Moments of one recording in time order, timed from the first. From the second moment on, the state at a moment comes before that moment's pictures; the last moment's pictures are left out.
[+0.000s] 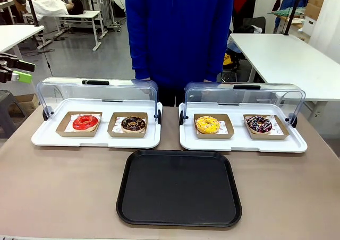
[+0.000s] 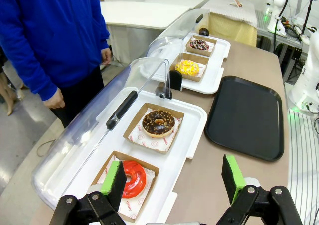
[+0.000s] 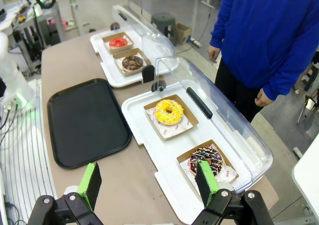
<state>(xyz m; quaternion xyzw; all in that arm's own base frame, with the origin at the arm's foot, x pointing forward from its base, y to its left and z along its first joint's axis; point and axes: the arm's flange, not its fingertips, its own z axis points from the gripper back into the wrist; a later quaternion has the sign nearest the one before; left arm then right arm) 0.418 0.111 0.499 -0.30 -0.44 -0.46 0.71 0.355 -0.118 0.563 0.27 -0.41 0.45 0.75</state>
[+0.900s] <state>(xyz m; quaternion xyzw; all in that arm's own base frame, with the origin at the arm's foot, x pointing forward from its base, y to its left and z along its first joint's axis) 0.418 0.111 0.499 -0.30 -0.44 -0.46 0.71 0.355 -0.118 0.563 0.27 -0.41 0.45 0.75</state>
